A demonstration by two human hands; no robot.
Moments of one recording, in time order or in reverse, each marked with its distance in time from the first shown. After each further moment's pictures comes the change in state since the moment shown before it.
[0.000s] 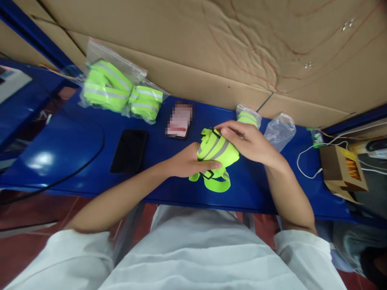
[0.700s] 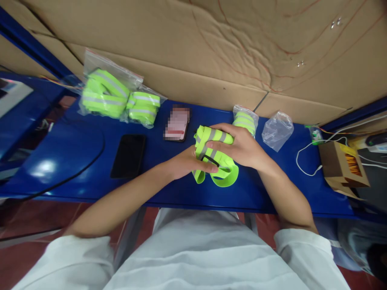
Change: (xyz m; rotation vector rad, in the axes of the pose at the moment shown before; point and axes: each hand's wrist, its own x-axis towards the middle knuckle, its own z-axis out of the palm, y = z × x) left_hand 0.010 -0.012 0.008 -0.571 -0.044 -0.224; right_hand 0.001 -0.011 0.015 0.027 0.067 0.030
